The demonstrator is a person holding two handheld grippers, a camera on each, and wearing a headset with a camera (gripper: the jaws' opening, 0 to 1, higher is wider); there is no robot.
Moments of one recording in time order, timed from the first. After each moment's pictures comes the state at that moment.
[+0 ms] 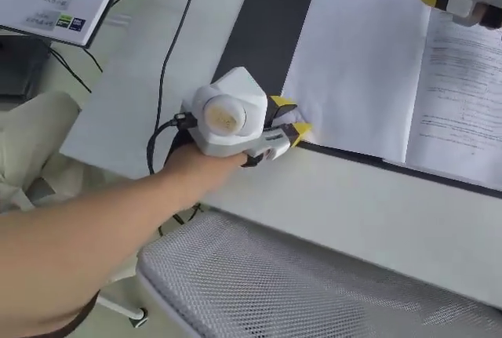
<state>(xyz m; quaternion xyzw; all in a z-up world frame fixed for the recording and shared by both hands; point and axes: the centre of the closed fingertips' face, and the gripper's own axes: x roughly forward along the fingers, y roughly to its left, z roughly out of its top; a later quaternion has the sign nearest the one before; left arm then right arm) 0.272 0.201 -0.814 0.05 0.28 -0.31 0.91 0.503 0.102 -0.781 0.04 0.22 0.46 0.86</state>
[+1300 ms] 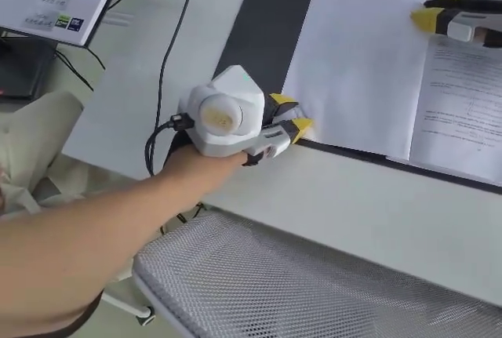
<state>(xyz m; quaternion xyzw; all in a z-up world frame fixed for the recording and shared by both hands) 0.269 0.199 -0.805 0.05 0.28 -0.30 0.91 0.467 0.093 -0.805 -0.05 0.23 0.52 0.82</state>
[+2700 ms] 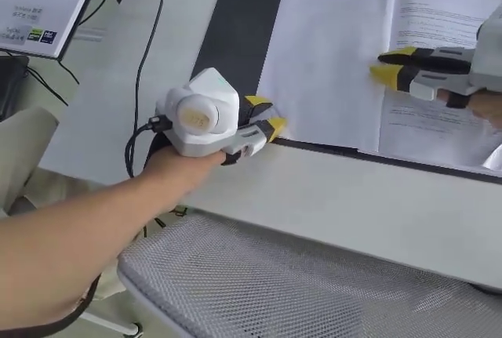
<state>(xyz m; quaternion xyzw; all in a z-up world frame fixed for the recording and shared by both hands) 0.268 0.200 -0.807 0.06 0.28 -0.30 0.91 0.346 0.090 -0.795 -0.03 0.21 0.57 0.79</state>
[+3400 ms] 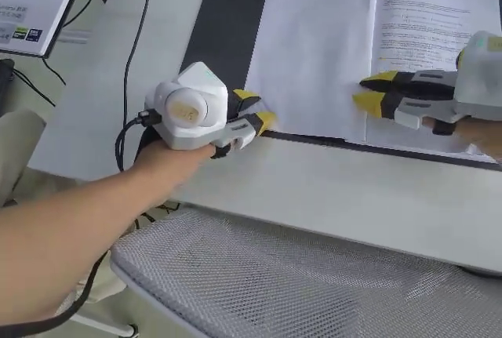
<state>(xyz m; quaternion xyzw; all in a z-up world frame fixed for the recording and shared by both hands) 0.268 0.199 -0.808 0.06 0.28 -0.30 0.91 0.294 0.084 -0.800 -0.05 0.22 0.59 0.77</state>
